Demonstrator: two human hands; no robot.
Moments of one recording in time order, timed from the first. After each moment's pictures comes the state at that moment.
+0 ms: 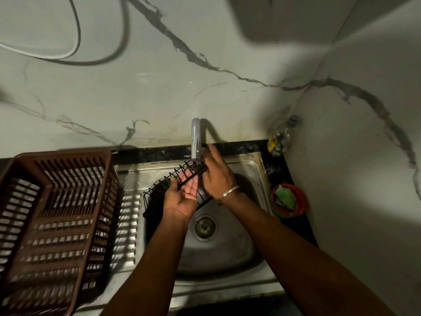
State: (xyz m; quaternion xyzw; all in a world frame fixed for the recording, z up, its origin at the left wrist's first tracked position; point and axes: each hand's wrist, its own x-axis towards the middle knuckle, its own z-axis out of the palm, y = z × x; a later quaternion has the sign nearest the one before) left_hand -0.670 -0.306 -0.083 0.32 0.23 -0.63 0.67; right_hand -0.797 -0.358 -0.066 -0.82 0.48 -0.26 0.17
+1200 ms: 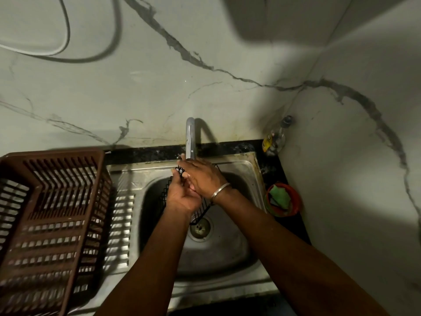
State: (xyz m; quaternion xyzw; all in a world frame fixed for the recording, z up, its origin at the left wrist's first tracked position) left_hand -0.692 -0.317 -0.059 0.40 0.18 -0.66 0.61; right_hand -0.787 -0.363 -0.065 -0.89 0.37 -0.22 0.16
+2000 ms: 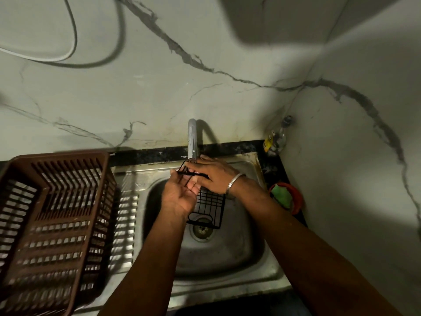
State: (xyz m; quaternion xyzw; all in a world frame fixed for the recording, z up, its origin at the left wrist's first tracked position) left_hand -0.680 -0.307 -0.047 0.42 0.13 -0.65 0.62; right_hand -0.820 -0.383 -0.051 -0.90 0.37 -0.04 0.22
